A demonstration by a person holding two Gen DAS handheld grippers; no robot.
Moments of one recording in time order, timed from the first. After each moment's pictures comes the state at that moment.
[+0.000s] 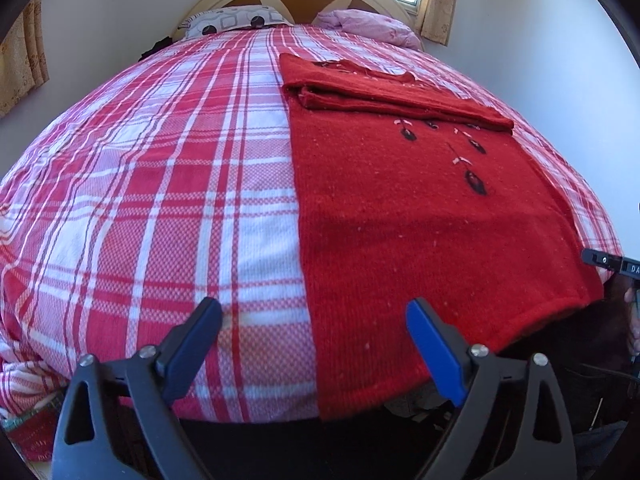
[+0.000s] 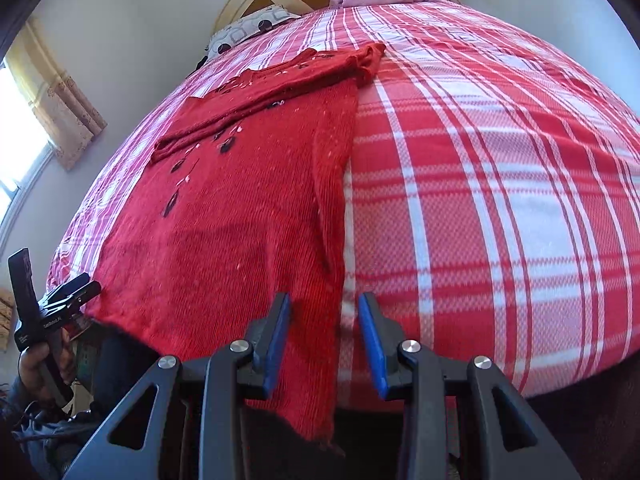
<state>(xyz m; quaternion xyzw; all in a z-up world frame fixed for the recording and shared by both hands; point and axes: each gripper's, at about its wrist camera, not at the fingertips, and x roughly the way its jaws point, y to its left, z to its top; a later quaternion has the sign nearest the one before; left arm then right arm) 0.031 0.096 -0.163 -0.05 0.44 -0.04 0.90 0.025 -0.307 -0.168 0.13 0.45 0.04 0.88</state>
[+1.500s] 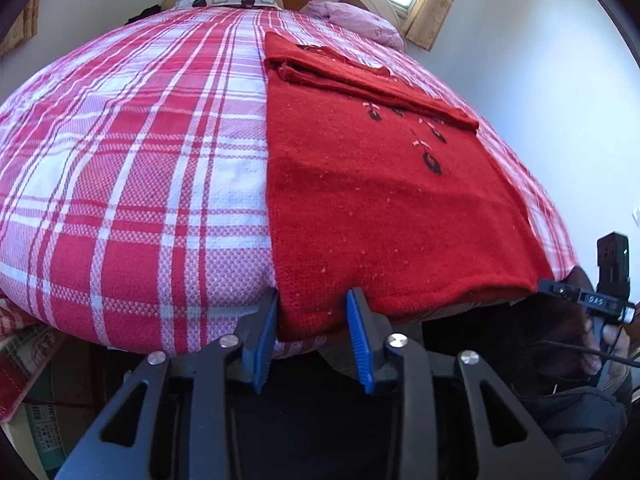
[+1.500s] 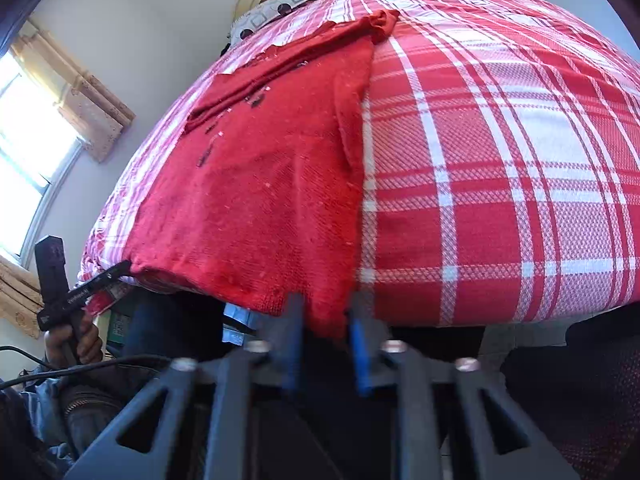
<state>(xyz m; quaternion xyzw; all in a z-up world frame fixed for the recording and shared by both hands) 0.003 0.100 -0.169 -0.13 0.45 -0.10 0.88 -0.009 -0.311 -0.188 0.17 0.47 0.09 0.86</state>
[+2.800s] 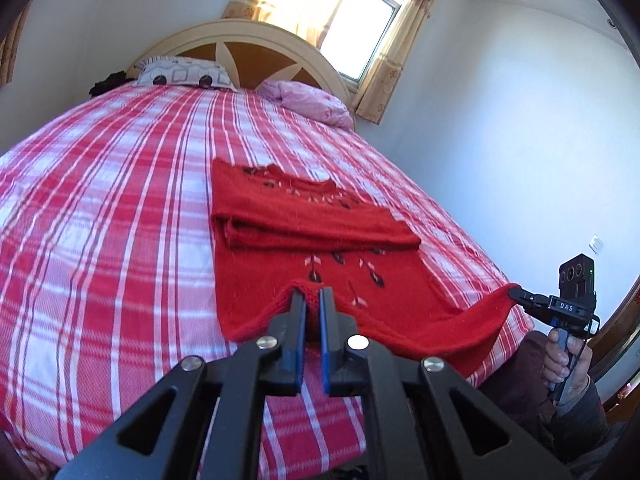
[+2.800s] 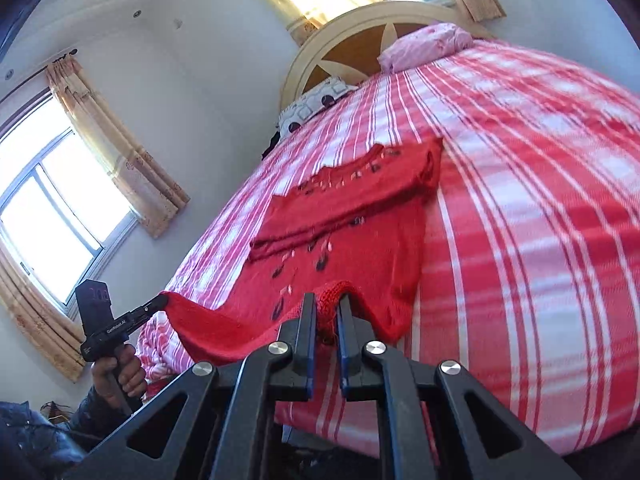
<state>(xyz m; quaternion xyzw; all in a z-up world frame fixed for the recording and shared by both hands) 0.066 0.116 -0.065 -0.16 0.31 -0.17 0.92 0.042 -0.342 -0.078 0.22 0.30 0.15 0.91</state>
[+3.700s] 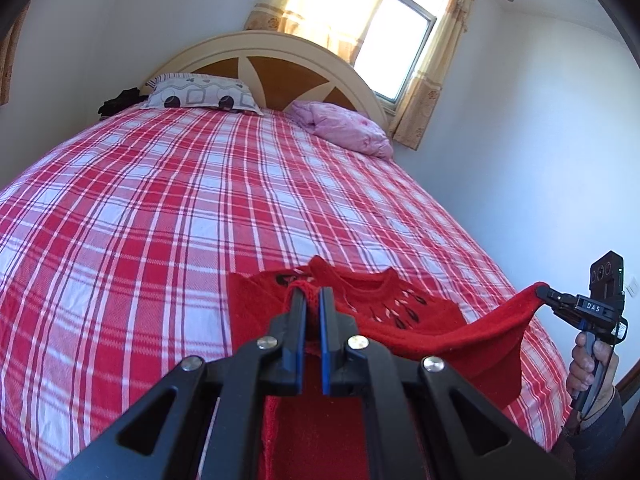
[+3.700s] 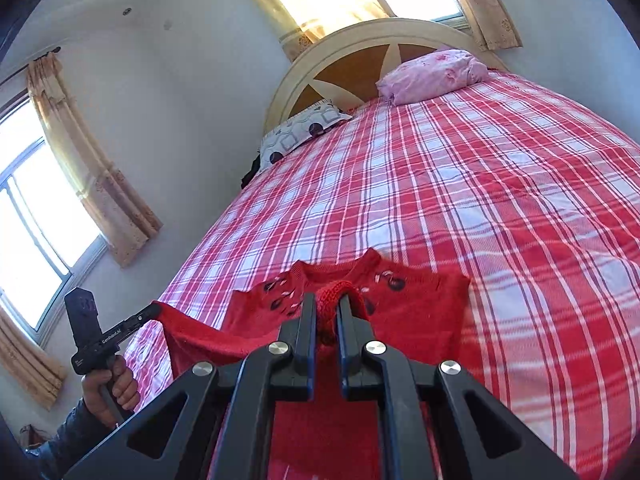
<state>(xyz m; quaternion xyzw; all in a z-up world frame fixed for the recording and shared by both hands) 0.282 0.134 -0.043 -0.16 0.30 -0.11 0.93 0.280 -0.366 -0.019 0.20 0.30 0.12 0.93</state>
